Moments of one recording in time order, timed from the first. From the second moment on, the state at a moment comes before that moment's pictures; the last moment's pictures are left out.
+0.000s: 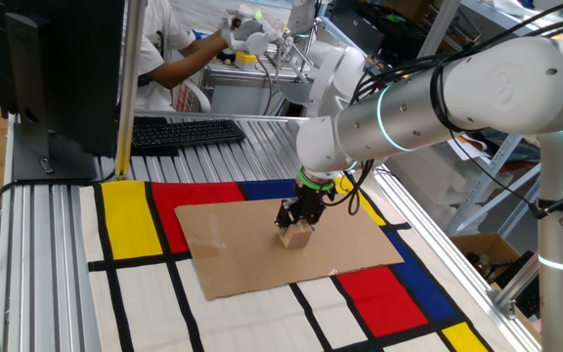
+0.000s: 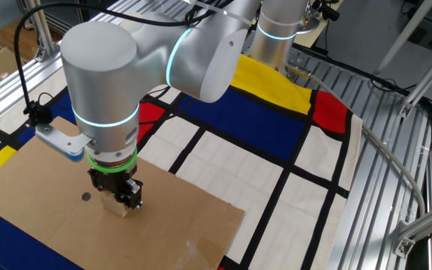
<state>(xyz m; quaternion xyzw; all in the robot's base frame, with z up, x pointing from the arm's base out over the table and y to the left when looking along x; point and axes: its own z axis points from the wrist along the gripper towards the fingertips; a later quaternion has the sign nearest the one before) 0.682 -0.080 0.022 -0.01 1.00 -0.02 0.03</state>
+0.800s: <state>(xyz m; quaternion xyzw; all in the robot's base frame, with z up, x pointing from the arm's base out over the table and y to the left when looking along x) 0.682 -0.078 0.021 -0.01 1.00 0.00 0.03</state>
